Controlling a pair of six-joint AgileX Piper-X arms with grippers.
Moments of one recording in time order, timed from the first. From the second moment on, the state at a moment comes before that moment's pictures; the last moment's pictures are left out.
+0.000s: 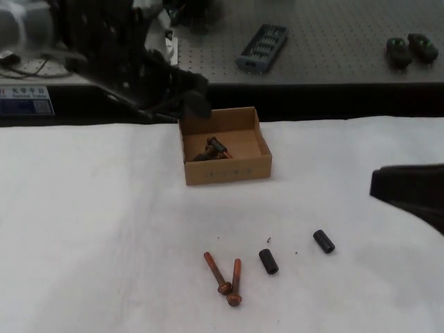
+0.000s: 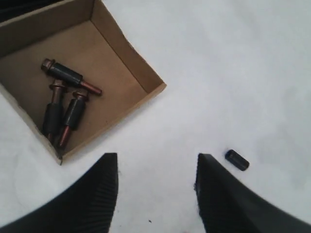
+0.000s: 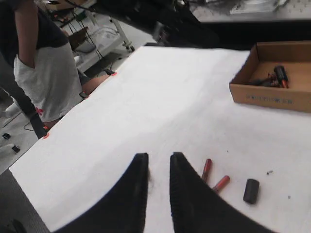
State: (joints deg) left arm -18.0 108.0 -93.8 41.0 30.7 -1.2; right arm 29.5 44.3 -32.6 19.6 -27.5 19.1
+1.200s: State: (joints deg) left arm -20.6 70.9 -61.7 60.0 19.2 27.7; right arm 44.0 71.5 -47.9 29.4 -27.5 14.3
